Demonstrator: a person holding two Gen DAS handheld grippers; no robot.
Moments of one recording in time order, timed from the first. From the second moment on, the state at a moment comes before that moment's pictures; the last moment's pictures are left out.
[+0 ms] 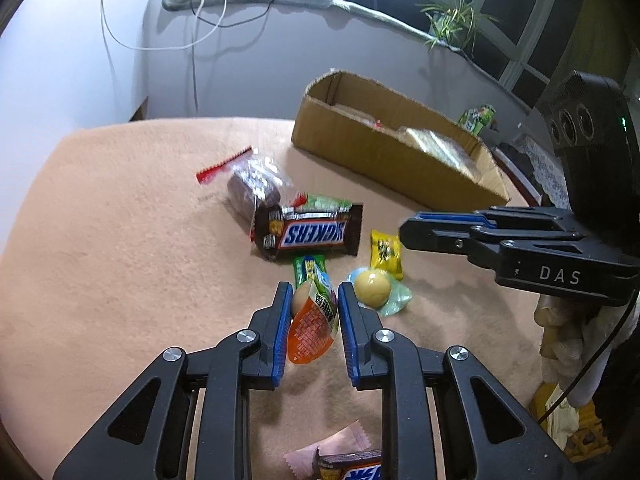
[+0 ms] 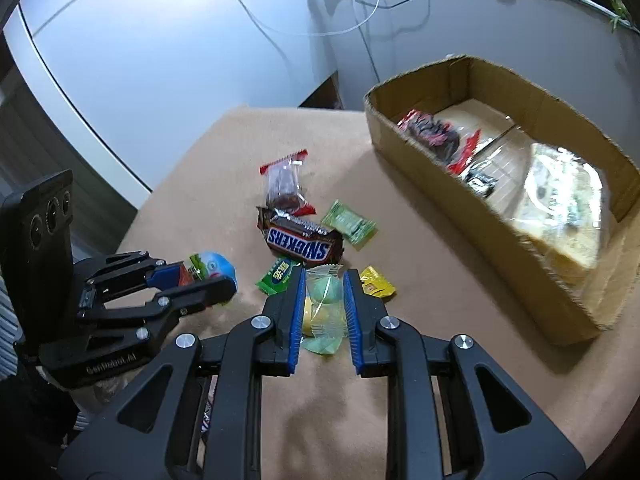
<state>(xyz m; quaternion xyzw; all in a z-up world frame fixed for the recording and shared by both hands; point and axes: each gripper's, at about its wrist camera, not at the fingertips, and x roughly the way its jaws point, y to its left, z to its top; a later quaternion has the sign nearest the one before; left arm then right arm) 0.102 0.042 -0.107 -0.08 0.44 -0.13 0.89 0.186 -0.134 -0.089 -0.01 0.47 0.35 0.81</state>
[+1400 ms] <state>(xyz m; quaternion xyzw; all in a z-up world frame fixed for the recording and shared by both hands) 0.243 -0.034 -0.033 -0.06 0.38 -0.19 0.91 0.303 -0.264 -0.031 0.03 0.41 0.20 0.89</state>
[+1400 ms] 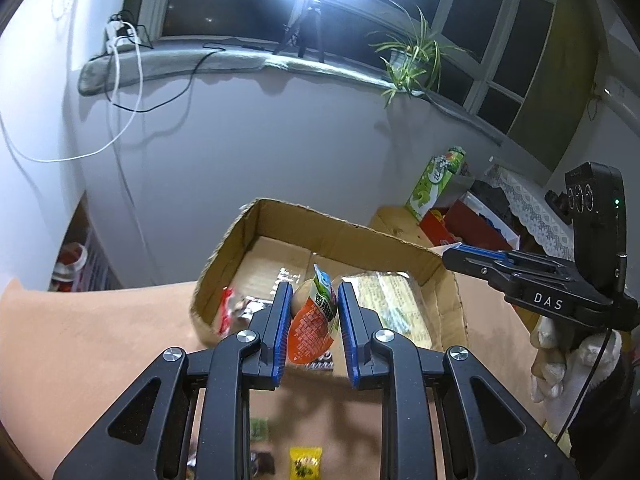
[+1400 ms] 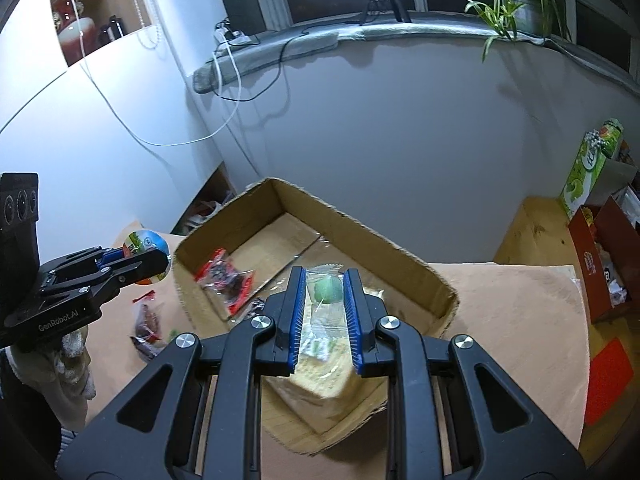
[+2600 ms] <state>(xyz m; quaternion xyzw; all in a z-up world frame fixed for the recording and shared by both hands) 0.248 -0.050 -0.040 -0.06 0.40 -0.19 0.90 0.292 -0.277 -0.033 0.03 0.41 0.18 0.89</state>
